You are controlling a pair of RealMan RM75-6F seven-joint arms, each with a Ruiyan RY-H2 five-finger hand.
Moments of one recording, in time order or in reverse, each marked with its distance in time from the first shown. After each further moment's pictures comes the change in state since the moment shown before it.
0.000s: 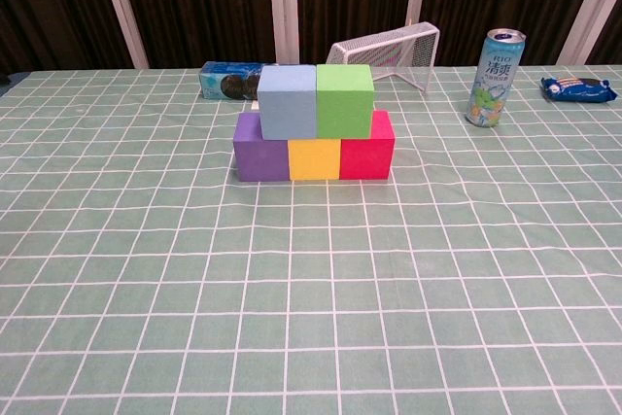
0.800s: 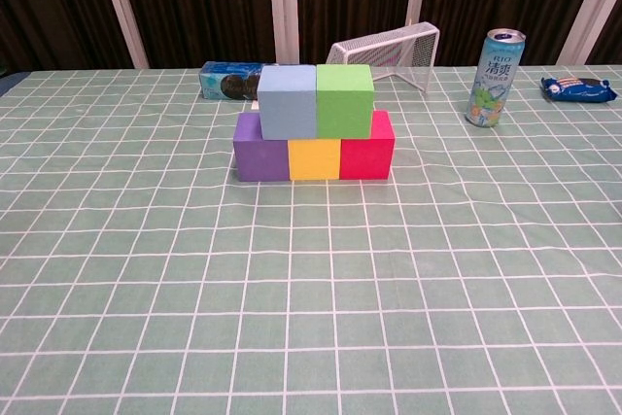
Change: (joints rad) left arm 0.023 0.019 -0.039 -0.007 -0.005 -0.024 -0.039; right arm -0.009 0.114 0.070 -0.286 0.028 0.110 0.040
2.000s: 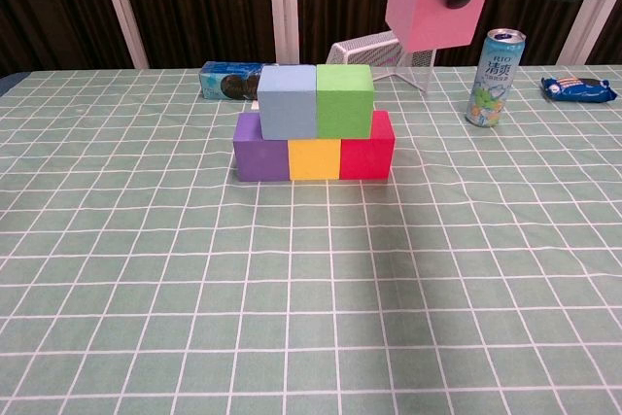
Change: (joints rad) left arm 0.021 0.109 -0.048 -0.009 -0.042 -0.052 -0.127; right arm 0.976 -0.156 0.398 -0.253 1.142 0.443 -0.933
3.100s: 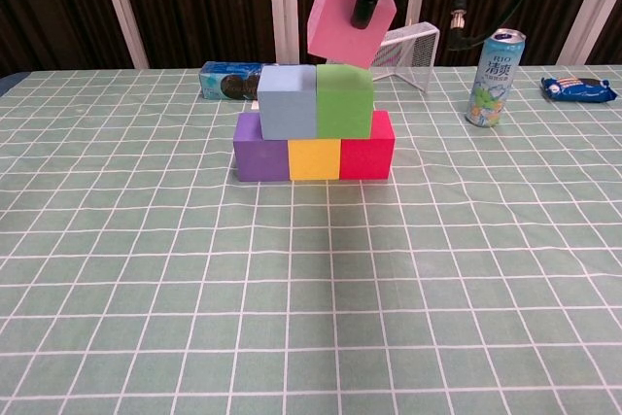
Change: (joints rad) left arm -0.003 -0.007 -0.003 0.014 -0.013 -0.022 -0.001; right arm 0.028 -0.218 0.137 0.223 -0.005 -0.025 0.161
